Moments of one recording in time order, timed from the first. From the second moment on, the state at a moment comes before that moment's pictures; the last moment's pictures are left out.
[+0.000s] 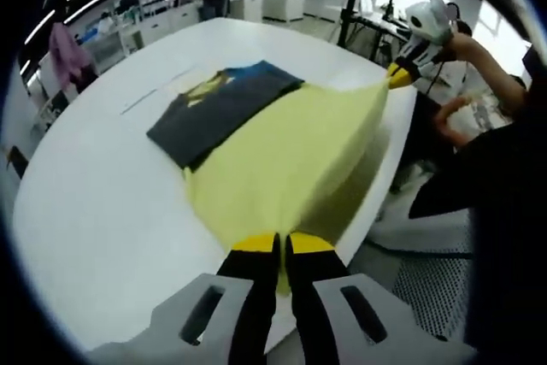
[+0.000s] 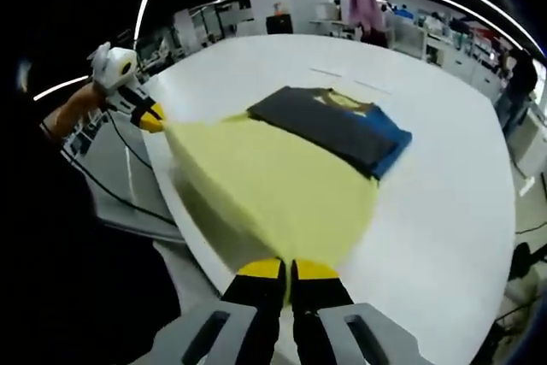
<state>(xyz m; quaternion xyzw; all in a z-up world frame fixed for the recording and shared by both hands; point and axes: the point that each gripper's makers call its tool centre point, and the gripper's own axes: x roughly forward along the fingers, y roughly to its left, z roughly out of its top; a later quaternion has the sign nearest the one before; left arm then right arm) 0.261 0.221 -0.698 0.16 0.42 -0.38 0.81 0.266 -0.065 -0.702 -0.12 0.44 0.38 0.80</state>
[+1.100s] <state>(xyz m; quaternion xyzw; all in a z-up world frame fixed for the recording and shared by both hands) 0.260 0.221 -0.670 0.15 0.43 -0.38 0.80 0.260 -0.060 -0.670 -0.14 0.46 0.40 0.78</state>
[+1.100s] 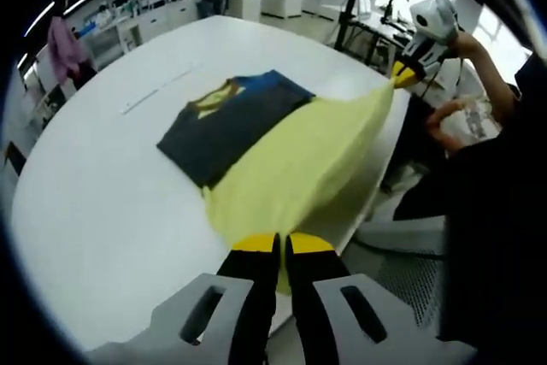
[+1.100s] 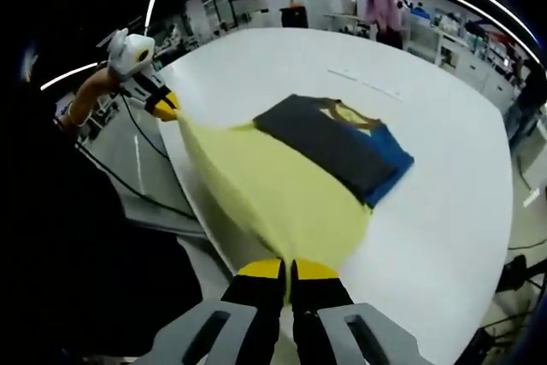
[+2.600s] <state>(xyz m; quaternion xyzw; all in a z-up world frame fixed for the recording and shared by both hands) 0.398 0.223 -0.630 0.18 0.29 -0.30 0.89 0.402 -0.062 -0.645 -0.20 0.34 0.33 0.86</state>
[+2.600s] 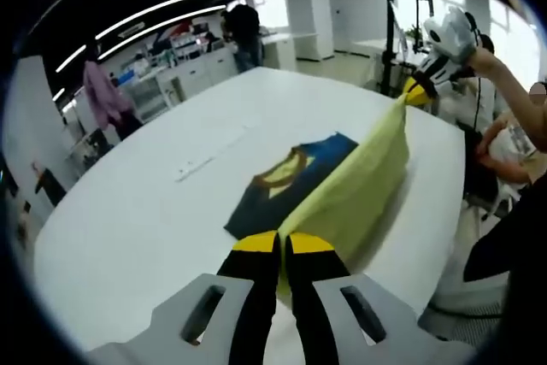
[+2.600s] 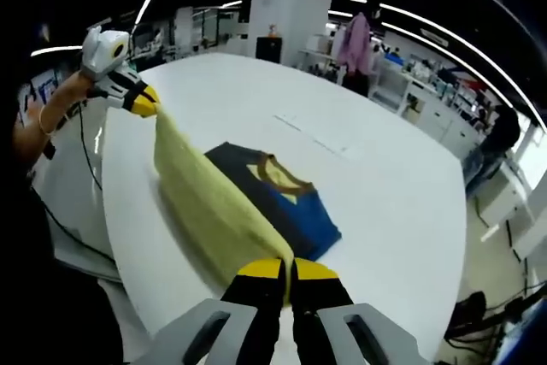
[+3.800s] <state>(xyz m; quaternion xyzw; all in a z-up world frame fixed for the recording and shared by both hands) 0.504 0.229 -0.656 0.20 0.27 -0.26 0.91 0.514 -0.057 -0.665 -0.22 0.28 0.25 0.90</state>
